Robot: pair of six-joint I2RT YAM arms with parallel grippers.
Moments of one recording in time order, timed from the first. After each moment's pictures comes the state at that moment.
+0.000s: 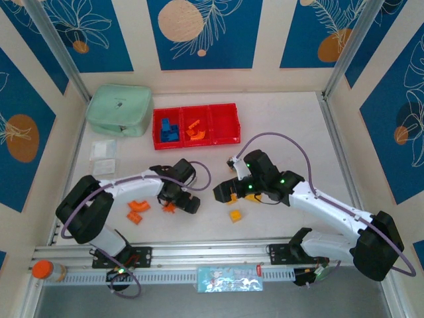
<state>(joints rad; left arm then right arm) -0.77 1.54 0.83 -0.67 0.08 -0.29 0.72 1.11 0.74 -0.45 -0.39 0.40</state>
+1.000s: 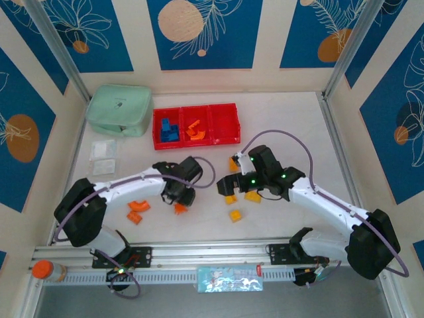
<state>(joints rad) -0.83 1.51 1.00 -0.82 -0.03 -0.39 0.61 1.14 0.75 -0.44 -0.45 0.40</state>
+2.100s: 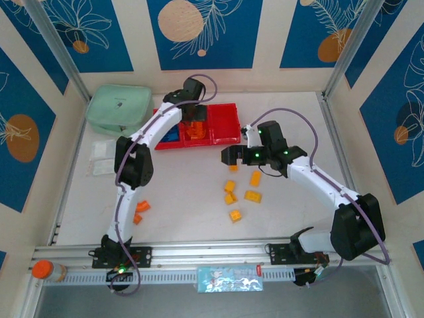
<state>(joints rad) -0.48 2.31 2.21 -0.86 -0.13 -0.41 0.42 1.32 0.95 -0.39 -0.50 0.39</state>
